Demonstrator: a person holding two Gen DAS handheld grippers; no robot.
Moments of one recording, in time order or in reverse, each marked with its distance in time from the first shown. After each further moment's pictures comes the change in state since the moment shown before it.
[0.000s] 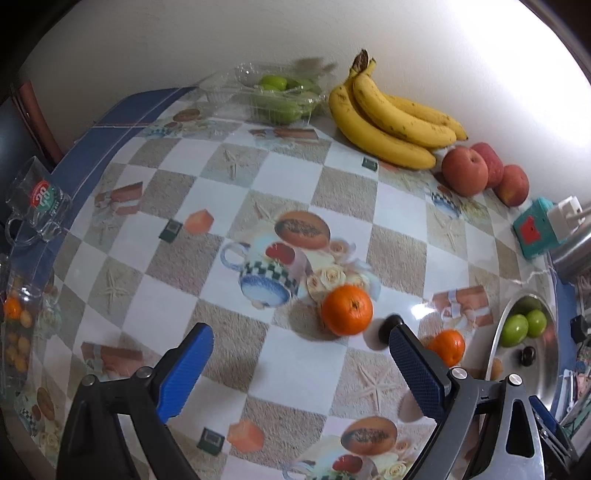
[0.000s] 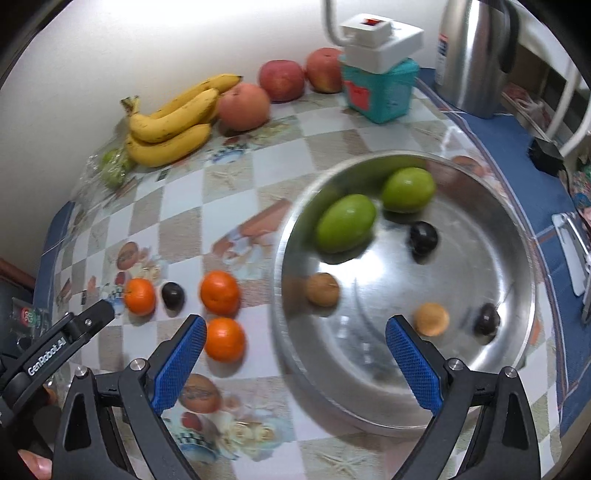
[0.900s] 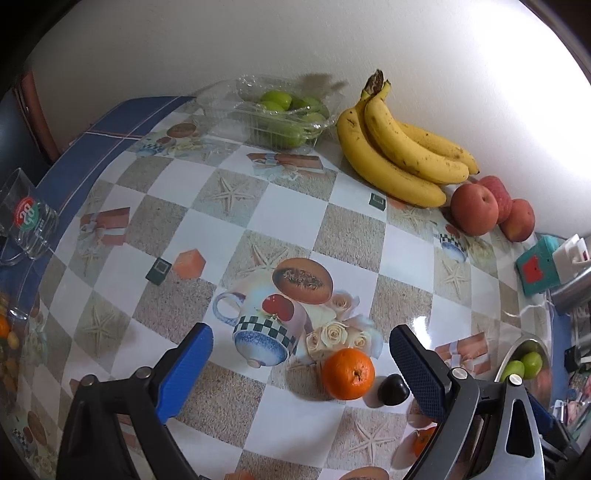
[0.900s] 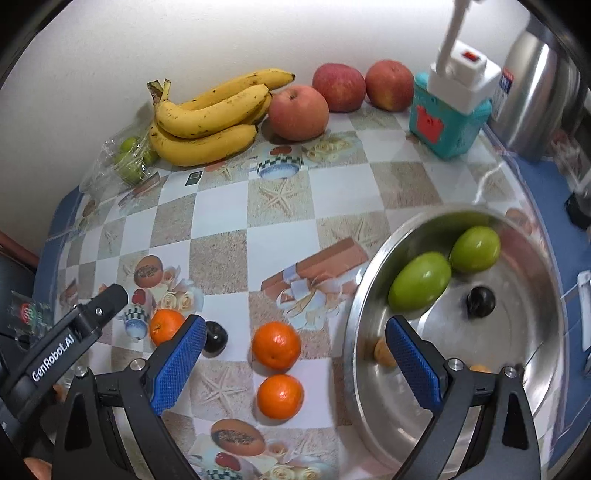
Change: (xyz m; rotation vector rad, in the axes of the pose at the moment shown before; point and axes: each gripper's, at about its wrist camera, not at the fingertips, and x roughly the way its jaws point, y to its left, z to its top) left arm 0.021 0.005 0.034 -0.038 -0.031 -0.025; right arm 0.022 0.051 0.042 -0.103 0.010 0.005
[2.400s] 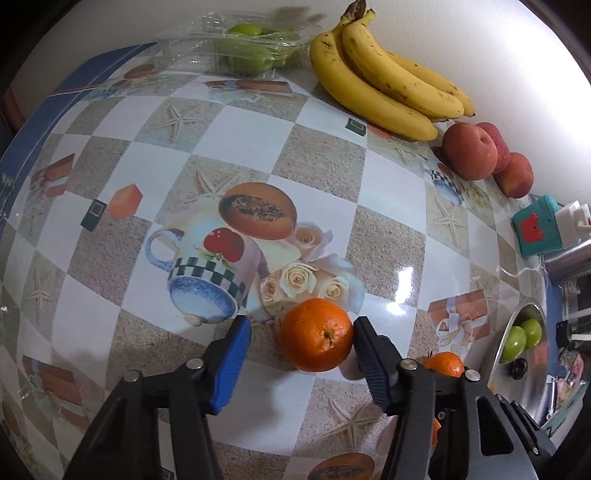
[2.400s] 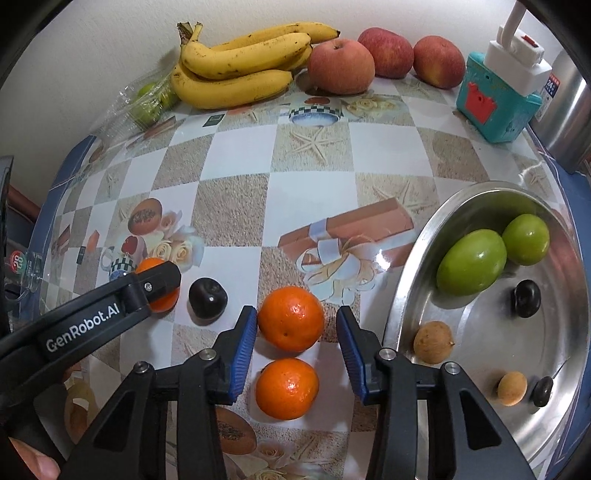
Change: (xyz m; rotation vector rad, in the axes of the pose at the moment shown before) left arm 0.042 -0.020 -0.025 0.009 0.183 -0.096; right arm 0.041 0.013 -0.020 -0.117 0.084 0.052
